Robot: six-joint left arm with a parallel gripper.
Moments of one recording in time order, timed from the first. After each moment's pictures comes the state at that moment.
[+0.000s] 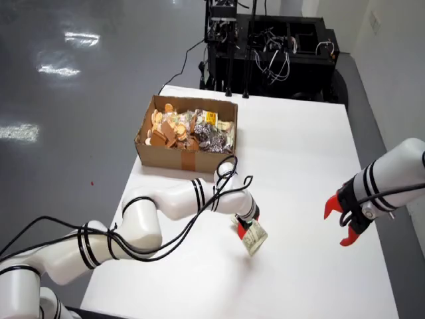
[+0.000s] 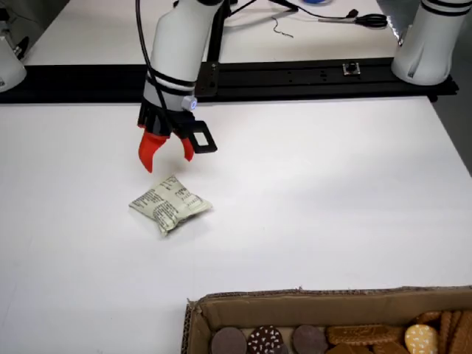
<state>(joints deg) -59.2 79.0 15.3 7.5 56.1 -12.7</state>
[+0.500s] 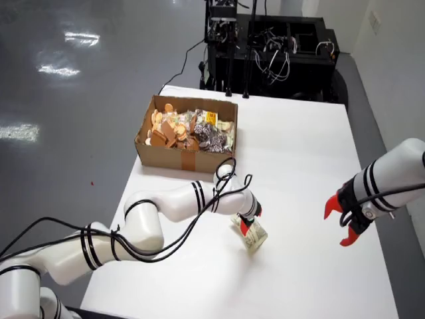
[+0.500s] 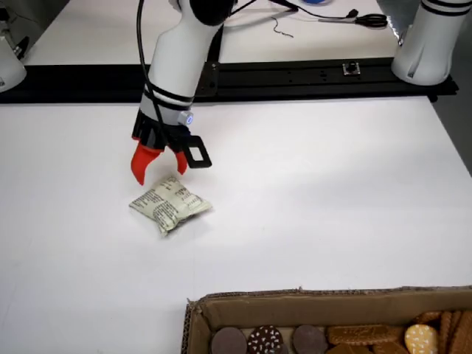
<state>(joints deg) -58.2 82.6 11.5 7.7 52.3 -12.3</state>
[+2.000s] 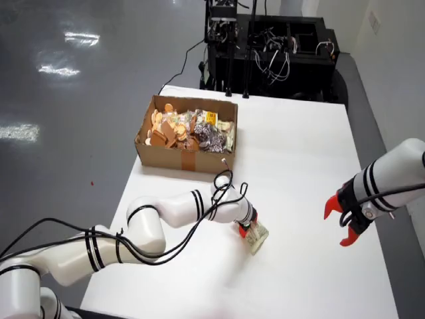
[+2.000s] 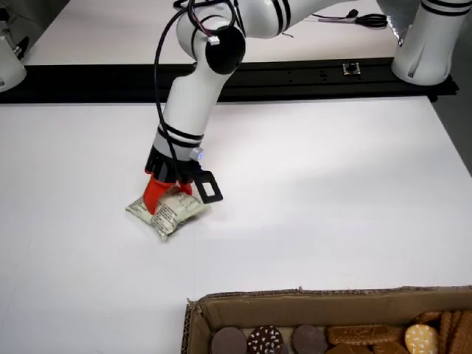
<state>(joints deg) -56.4 88.5 11.5 7.9 45.0 -13.6</state>
